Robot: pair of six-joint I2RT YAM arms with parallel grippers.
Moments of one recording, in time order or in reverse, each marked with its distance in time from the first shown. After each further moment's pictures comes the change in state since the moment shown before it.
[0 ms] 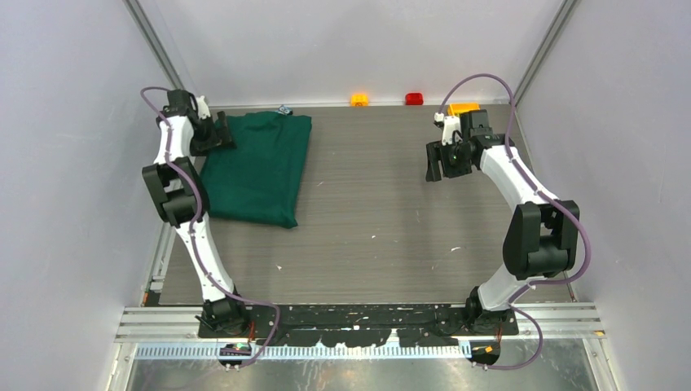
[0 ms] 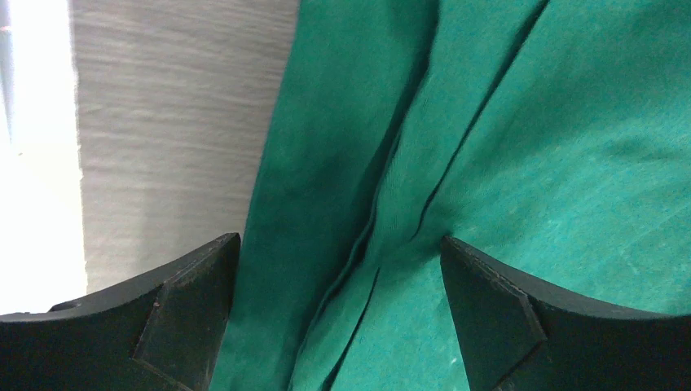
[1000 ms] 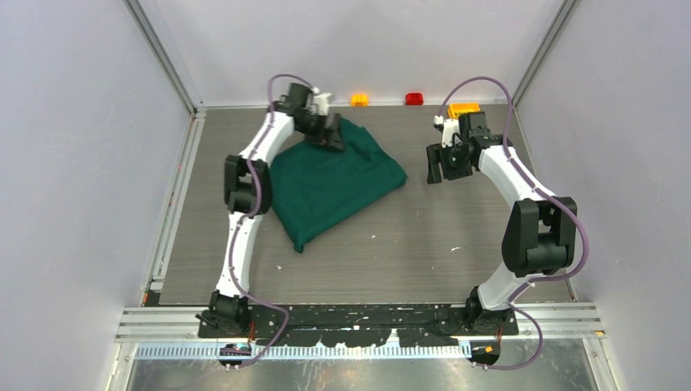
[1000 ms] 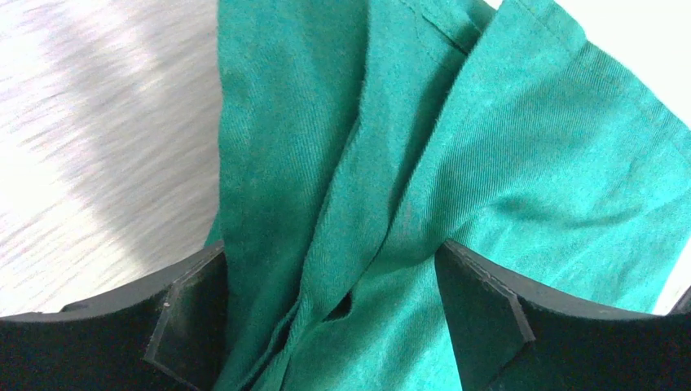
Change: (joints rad) left arm -0.514 0.254 0.293 0.008 0.344 0.004; right arm 0.000 0.025 -0.006 -0.001 0.030 -0.006
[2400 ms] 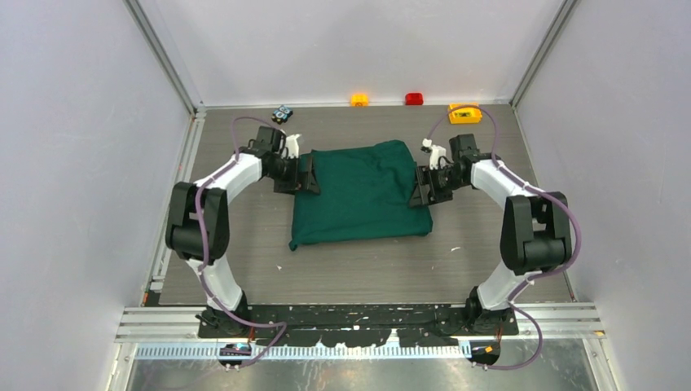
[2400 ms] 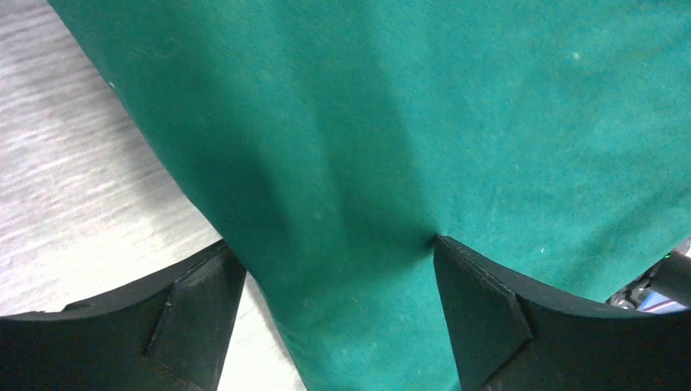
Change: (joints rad) left arm -0.014 -0.748 -1.107 0.294 -0.126 -0.136; right arm 0.019 -0.012 -0.200 0.068 -0.340 0.032
